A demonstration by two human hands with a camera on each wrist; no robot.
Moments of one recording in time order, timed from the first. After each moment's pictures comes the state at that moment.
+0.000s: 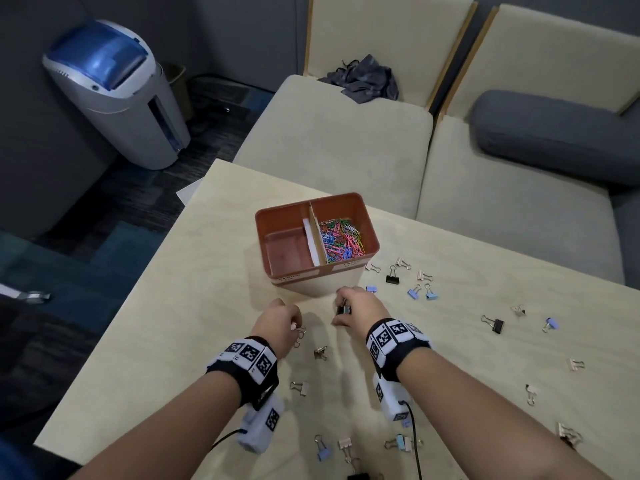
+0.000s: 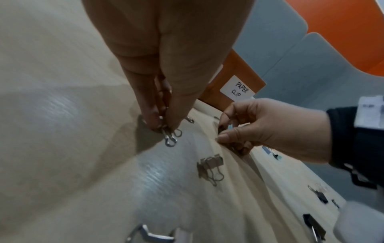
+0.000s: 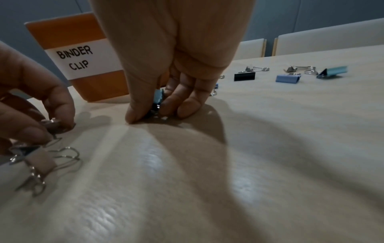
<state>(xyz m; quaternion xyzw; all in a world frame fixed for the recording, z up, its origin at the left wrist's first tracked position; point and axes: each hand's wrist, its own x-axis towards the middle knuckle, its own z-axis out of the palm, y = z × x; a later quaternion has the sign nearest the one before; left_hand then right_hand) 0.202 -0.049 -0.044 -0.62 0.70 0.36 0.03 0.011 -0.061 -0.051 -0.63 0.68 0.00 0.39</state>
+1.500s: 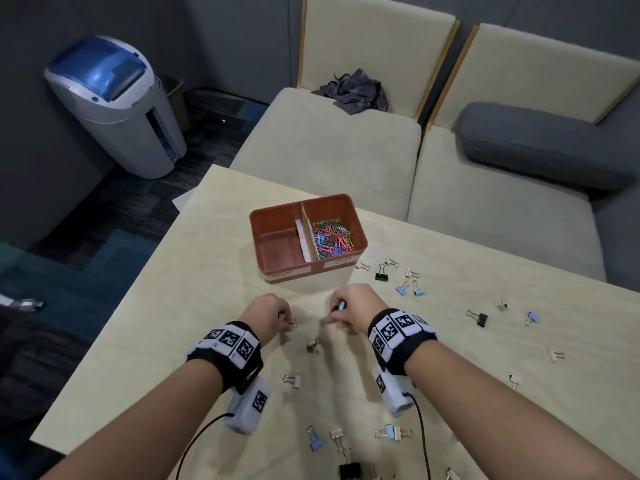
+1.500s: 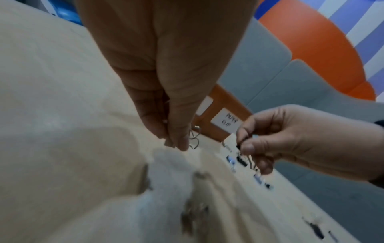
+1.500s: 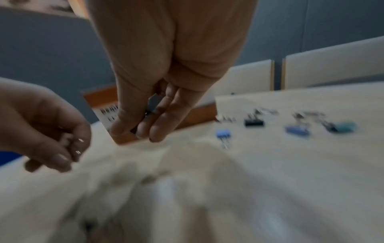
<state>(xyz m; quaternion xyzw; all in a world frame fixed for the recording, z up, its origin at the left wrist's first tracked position) 0.208 -0.060 -0.011 -0.59 0.72 0.36 0.09 0.010 -0.051 0.012 -0.61 0.65 0.00 0.46</state>
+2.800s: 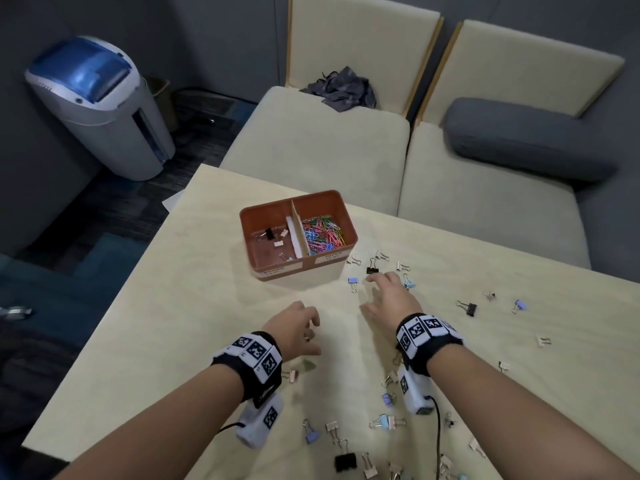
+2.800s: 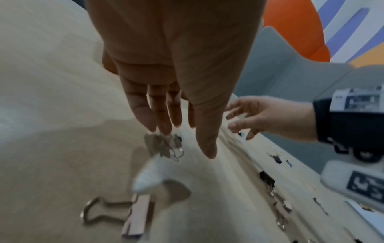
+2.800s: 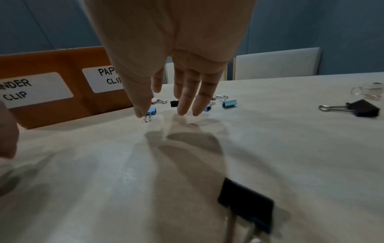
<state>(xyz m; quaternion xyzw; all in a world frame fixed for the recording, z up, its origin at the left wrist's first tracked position) 0.170 -0.029 -0.018 -0.49 0.76 0.41 0.08 -0.058 -0.028 -0.015 -0.59 0.75 -0.01 0.30</state>
